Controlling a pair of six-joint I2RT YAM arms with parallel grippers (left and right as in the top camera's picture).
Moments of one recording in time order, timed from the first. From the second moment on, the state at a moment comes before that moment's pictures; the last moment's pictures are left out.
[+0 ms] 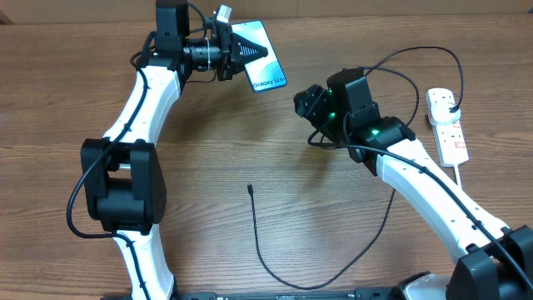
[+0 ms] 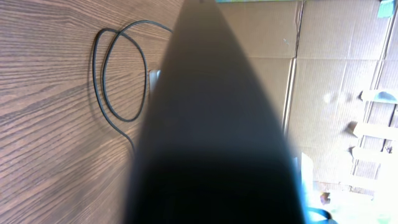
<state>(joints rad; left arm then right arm) -0.11 2.11 1.73 -0.25 1.22 -0.93 0.43 1.56 1.16 -0.41 -0.07 1.00</state>
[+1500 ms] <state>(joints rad) 0.05 2.11 1.73 -0.40 1.27 -0.76 0.66 1.71 1.16 -0.80 -0.36 0.83</state>
